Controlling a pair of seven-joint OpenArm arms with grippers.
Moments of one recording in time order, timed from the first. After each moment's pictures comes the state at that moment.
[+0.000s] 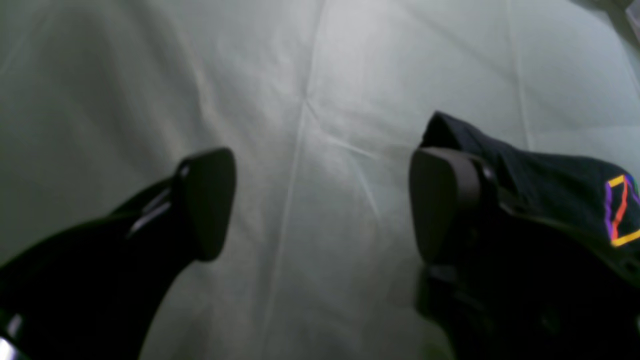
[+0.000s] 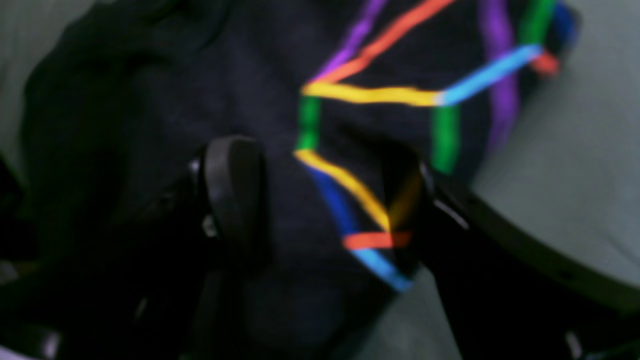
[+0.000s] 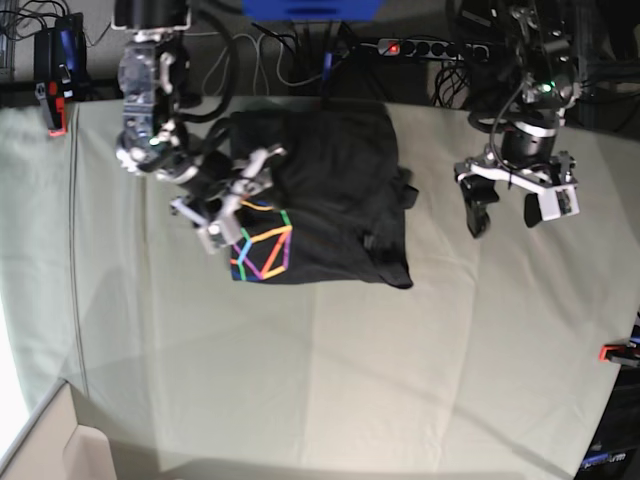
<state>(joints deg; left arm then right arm) 21.6 -2.0 -18.3 95.2 -18.0 -15.9 12.5 -9.1 -2.8 10.2 82.2 1.8 39.5 -30.6</state>
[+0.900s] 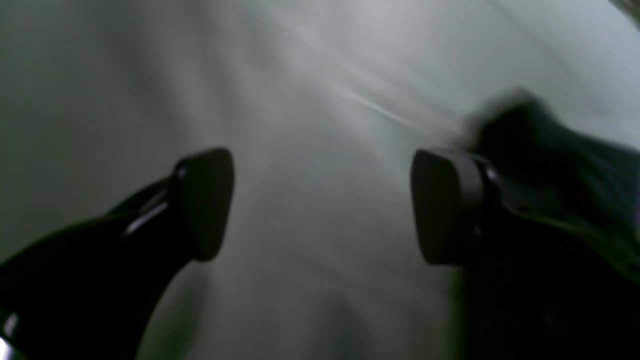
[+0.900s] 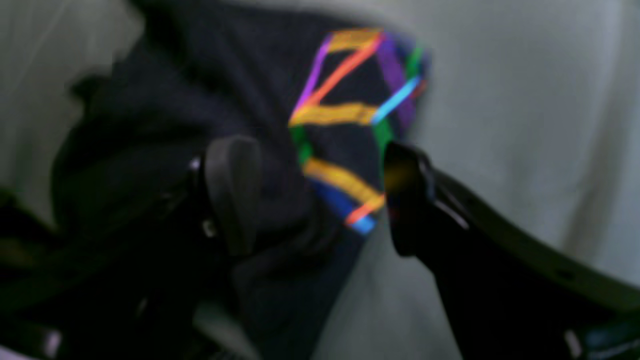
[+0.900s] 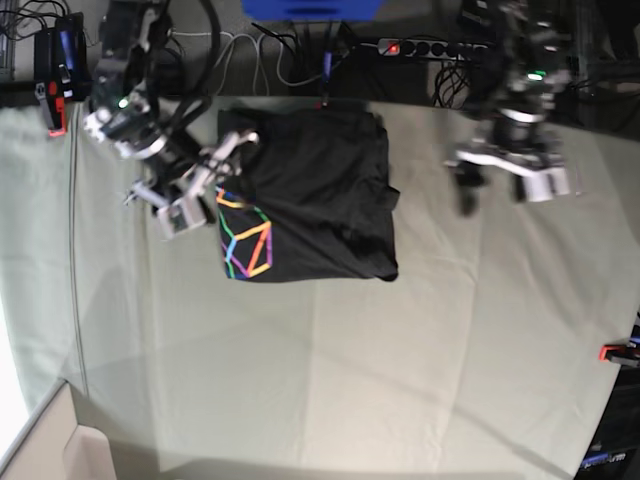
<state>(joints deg) 22.7 2.5 -17.2 92.2 -18.0 -15.4 12.7 -18.9 -4.7 14.4 99.8 1.7 39.6 -31.5</state>
